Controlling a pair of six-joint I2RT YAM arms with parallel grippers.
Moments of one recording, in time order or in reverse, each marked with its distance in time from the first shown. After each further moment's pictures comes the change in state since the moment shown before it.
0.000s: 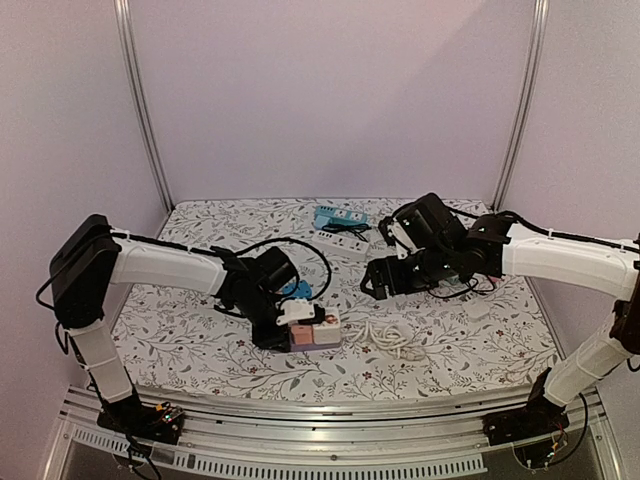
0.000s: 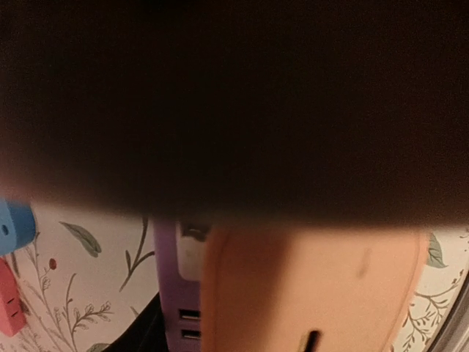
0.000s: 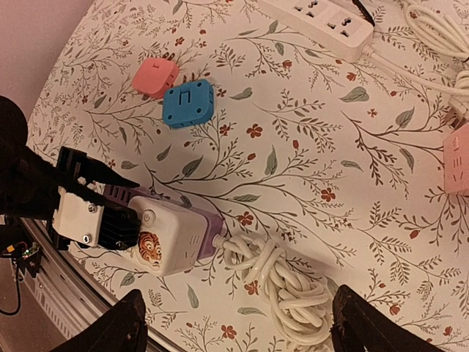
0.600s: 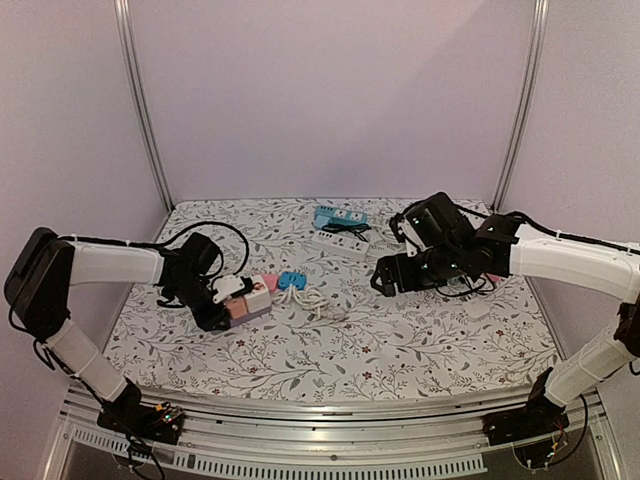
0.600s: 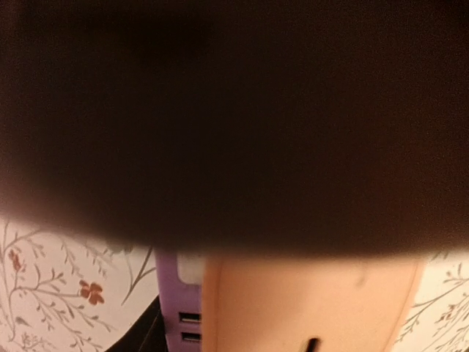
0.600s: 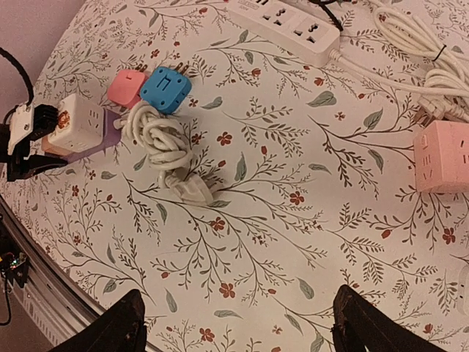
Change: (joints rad) left arm 0.393 -0.222 -0.253 0.033 -0.061 0.006; right arm -0.034 -0.039 -0.034 -0.006 0.046 -0.015
